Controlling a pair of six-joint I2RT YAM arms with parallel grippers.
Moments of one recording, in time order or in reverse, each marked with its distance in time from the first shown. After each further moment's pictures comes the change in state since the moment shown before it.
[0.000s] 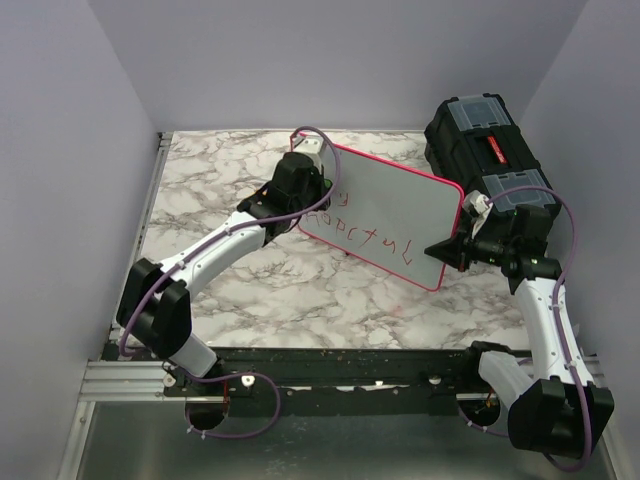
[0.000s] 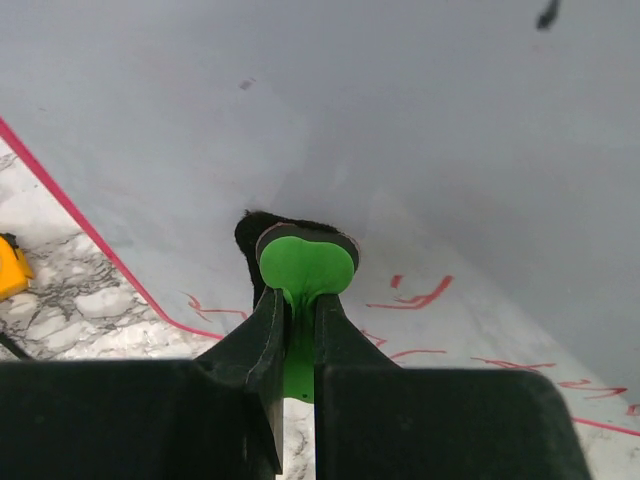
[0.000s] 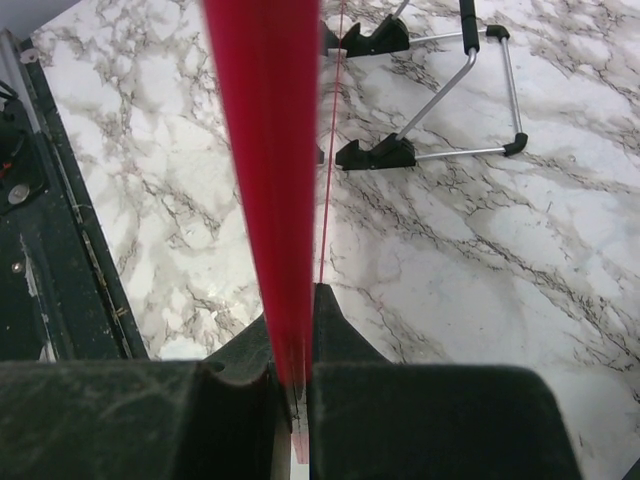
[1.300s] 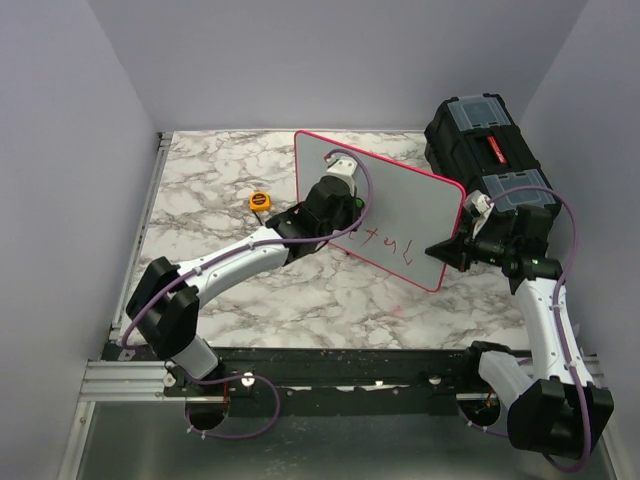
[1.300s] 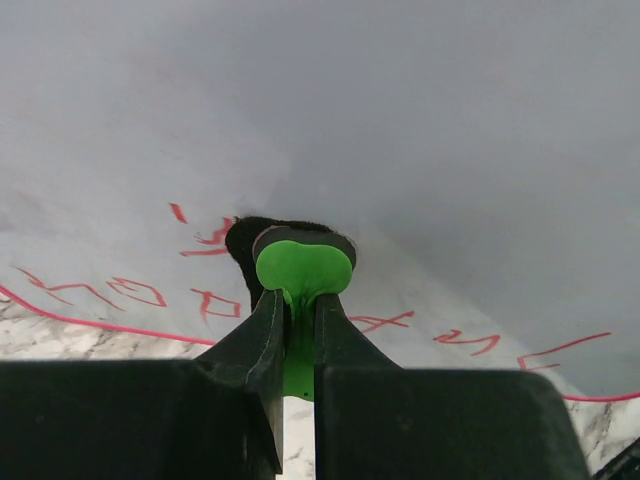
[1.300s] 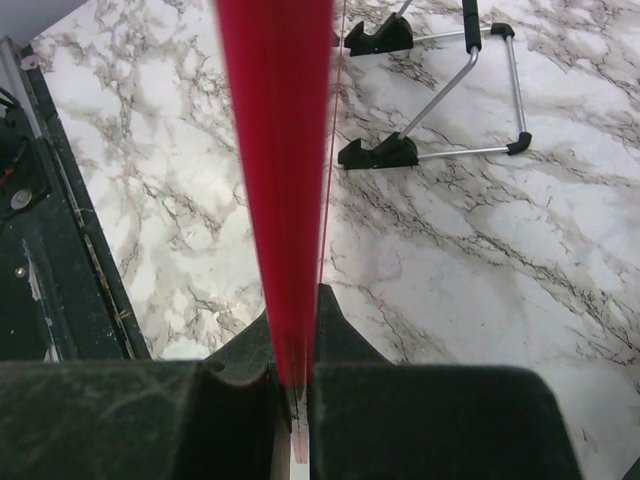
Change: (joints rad) left arm -0.177 0.018 -0.023 0.061 -0.089 -0.084; right arm -0.004 -0.002 0.000 -0.007 0.000 0.001
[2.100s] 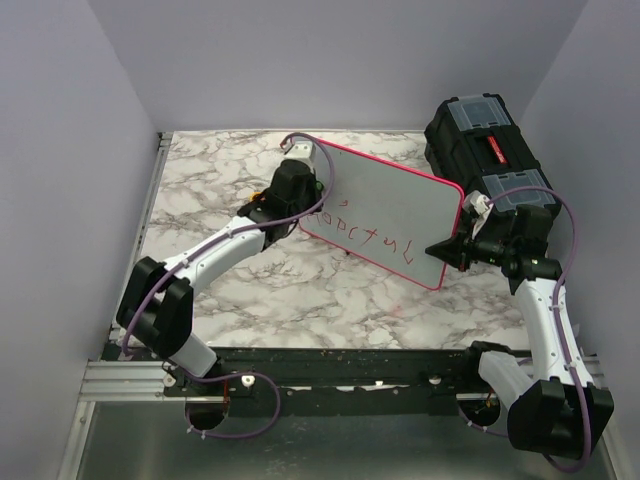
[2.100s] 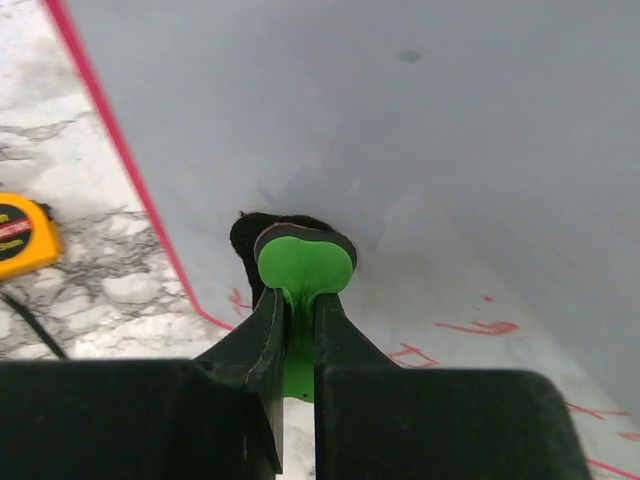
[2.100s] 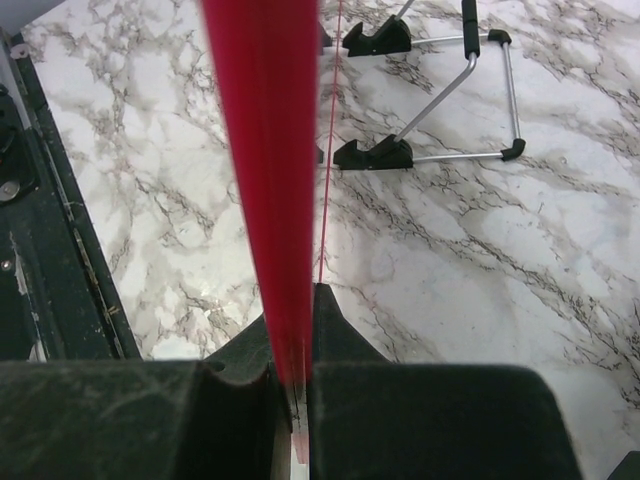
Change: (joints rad) left arm 0.238 -0.019 -0.063 0.024 0.021 0.019; right arm 0.001 -0.002 0.000 0.010 0.005 -0.024
